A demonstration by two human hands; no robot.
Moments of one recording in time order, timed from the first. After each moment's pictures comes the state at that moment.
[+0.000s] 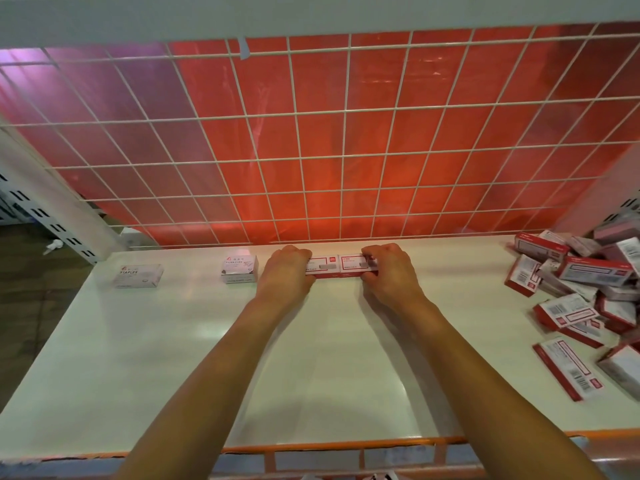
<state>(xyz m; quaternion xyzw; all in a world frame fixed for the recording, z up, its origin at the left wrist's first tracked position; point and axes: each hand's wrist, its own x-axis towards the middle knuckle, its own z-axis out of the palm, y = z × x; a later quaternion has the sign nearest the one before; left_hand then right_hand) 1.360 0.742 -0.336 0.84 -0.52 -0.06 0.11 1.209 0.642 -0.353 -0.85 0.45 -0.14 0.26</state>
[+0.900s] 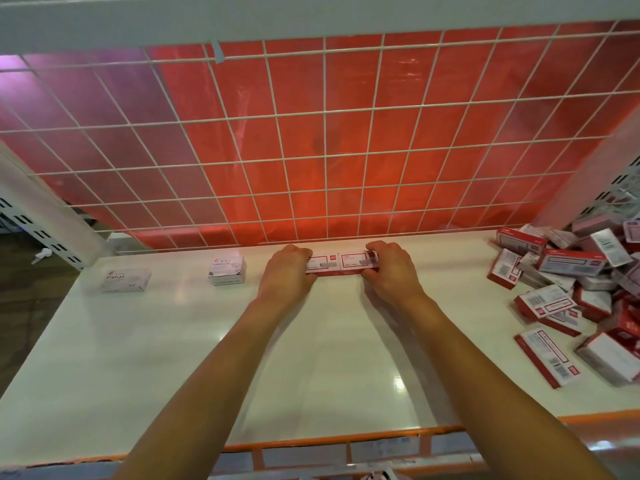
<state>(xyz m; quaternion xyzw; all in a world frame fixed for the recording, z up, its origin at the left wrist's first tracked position) 1.340 0.734 -0.333 0.83 -0.53 -0.08 0.14 1.188 0.634 -0.345 -0.84 0.47 -0.13 0.26</state>
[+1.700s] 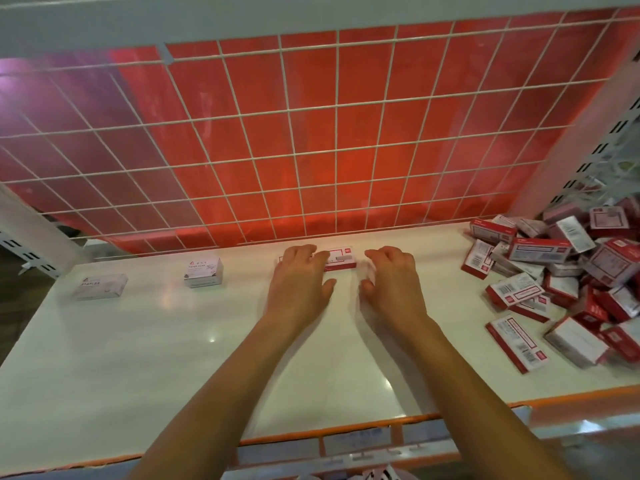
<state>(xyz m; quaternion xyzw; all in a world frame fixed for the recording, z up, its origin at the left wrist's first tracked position) 1.275 0.731 -0.326 0.82 -0.55 -0.04 0.13 1.144 0.657 -0.343 -0.84 0.50 -0.15 0.17</state>
